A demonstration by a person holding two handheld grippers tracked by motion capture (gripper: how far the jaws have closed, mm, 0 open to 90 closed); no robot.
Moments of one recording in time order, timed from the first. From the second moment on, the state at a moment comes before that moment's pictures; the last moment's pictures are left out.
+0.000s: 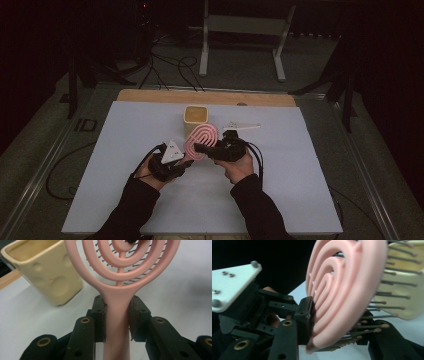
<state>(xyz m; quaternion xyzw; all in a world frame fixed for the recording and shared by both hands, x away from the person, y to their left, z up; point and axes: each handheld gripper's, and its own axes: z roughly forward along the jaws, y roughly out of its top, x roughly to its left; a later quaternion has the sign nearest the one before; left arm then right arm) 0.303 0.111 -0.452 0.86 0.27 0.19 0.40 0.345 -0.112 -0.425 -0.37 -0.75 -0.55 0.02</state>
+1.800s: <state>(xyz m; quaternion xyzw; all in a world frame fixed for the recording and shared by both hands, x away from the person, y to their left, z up) 0.299 0.134 -0.436 0.80 0.33 0.21 0.45 0.341 -0.107 -0.409 -0.39 -0.70 -0.60 0.02</state>
